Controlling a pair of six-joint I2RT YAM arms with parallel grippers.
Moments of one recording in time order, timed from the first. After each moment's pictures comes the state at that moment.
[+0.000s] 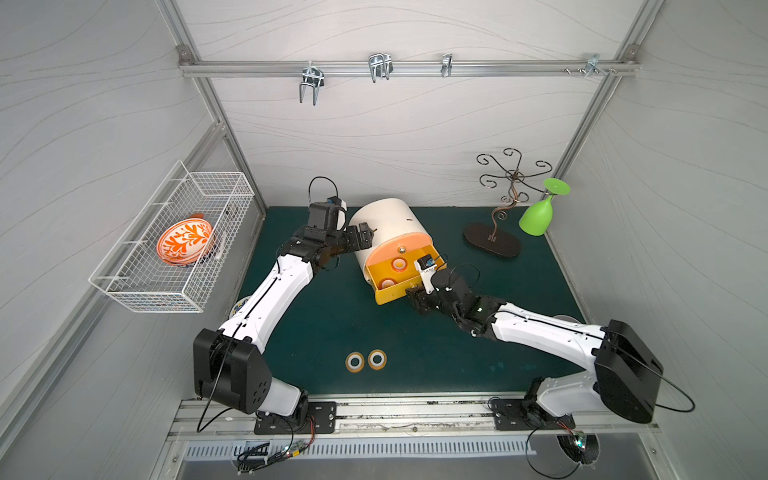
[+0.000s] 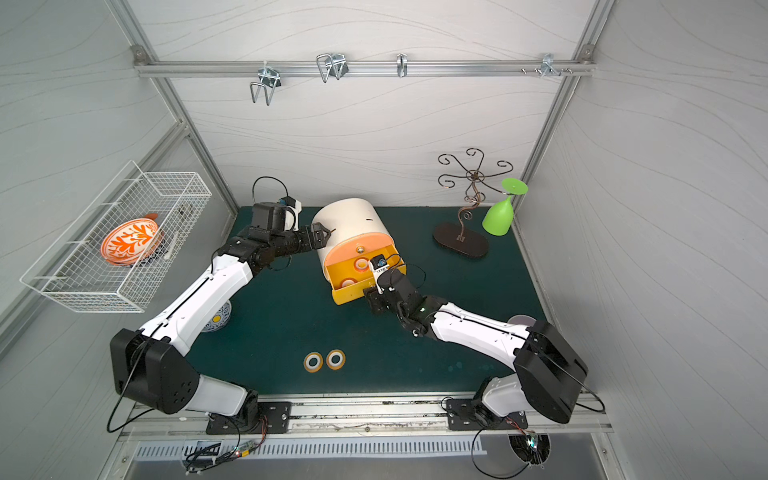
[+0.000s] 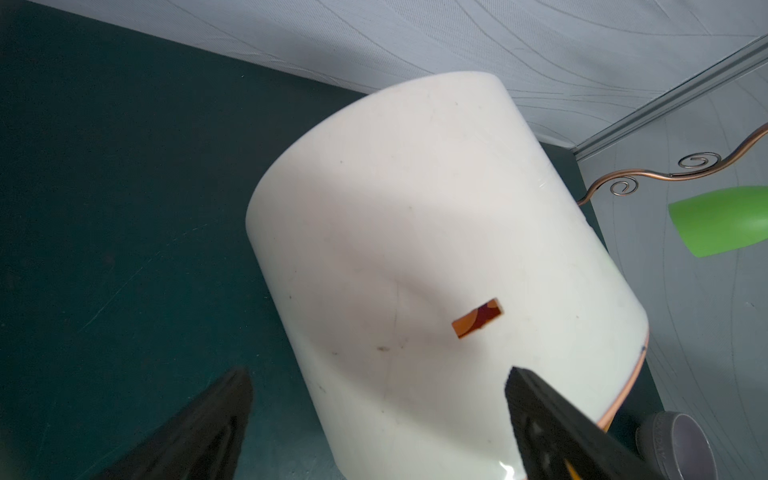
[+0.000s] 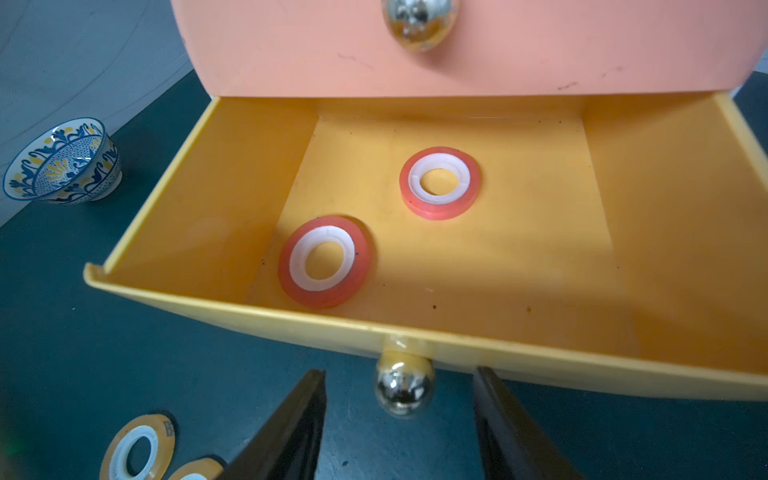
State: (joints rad) left arm -0.26 1.46 1.31 -0.53 0.17 -0.42; right arm 0.93 1.39 0.84 -0.02 0.17 0.25
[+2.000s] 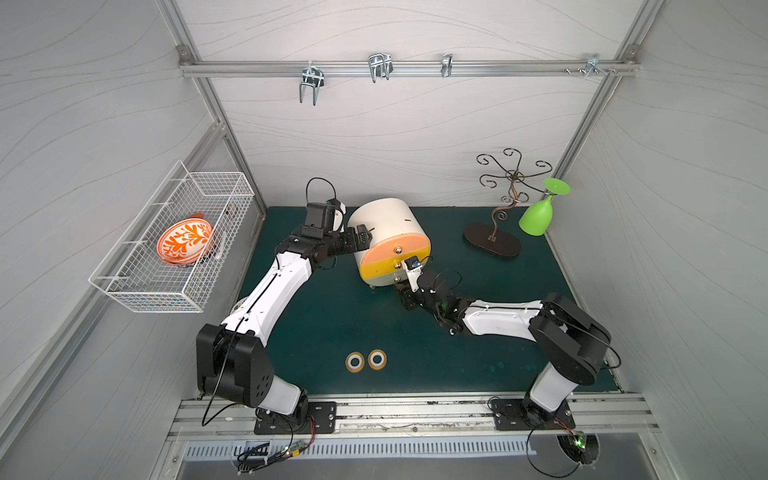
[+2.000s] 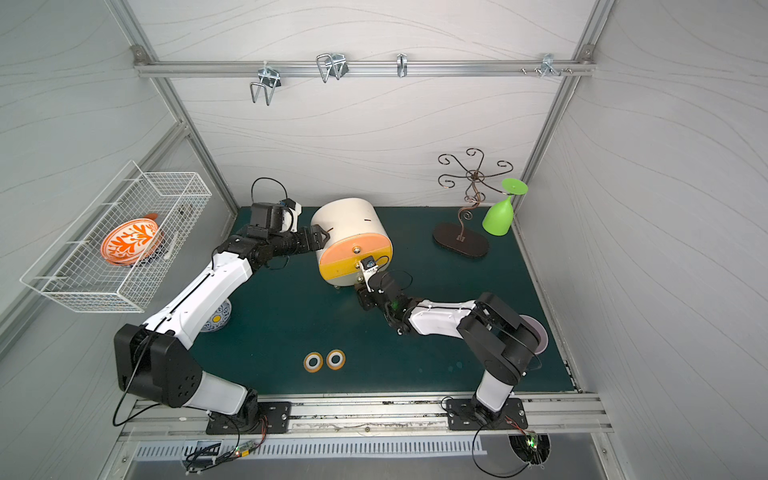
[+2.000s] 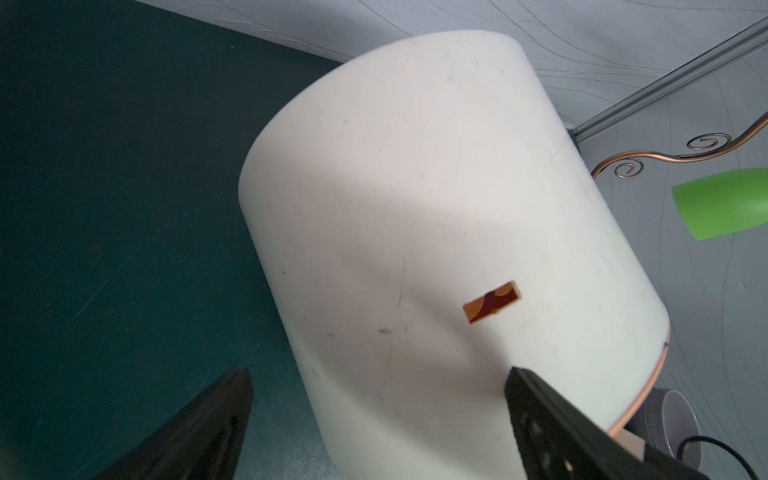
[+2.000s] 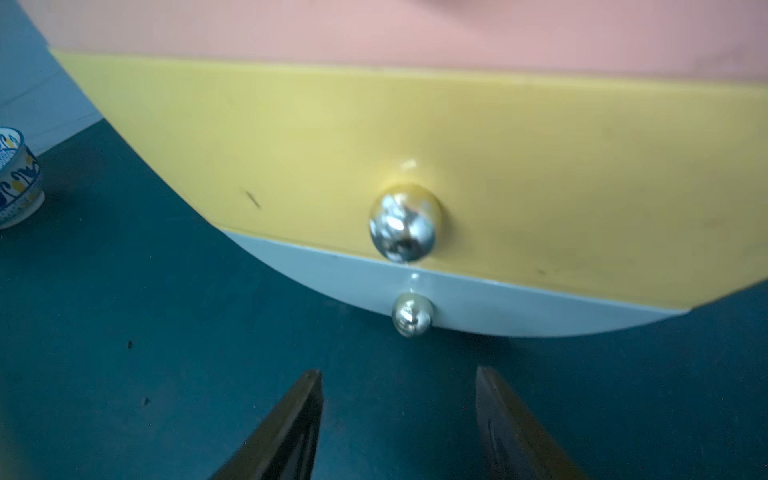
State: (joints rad) left arm -0.24 1.48 1.31 -0.56 0.24 -0.40; right arm 0.91 1.68 0.80 0.39 0.20 0.19
